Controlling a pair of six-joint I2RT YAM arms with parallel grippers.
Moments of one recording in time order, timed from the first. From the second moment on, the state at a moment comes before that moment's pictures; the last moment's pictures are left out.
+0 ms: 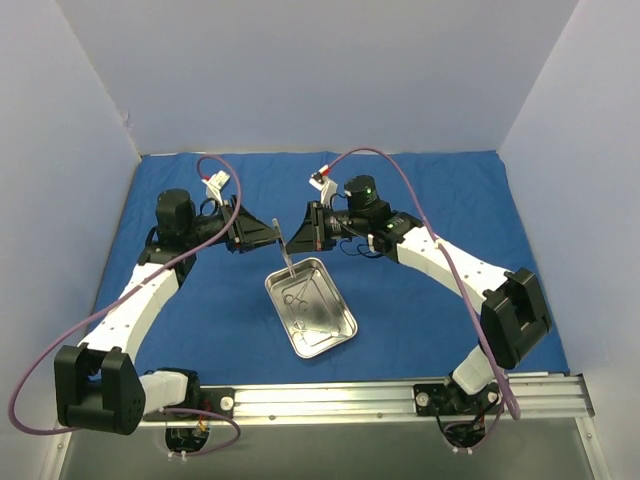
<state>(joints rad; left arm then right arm) -0.16 1.24 0.92 -0.07 0.97 -0.86 0.66 1.59 1.23 -0.09 -0.72 0.66</state>
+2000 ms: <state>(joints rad) -0.10 2.49 2.46 -1.17 -0.02 -0.06 0.56 1.71 1.36 -0.69 -0.15 0.41</state>
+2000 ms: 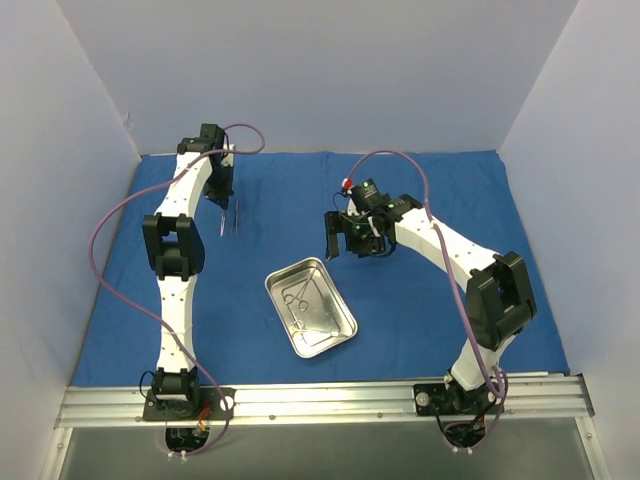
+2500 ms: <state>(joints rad) -0.09 2.56 2.49 -1.20 -0.08 -0.05 0.56 1.71 1.34 -0.69 -0.15 0.42</state>
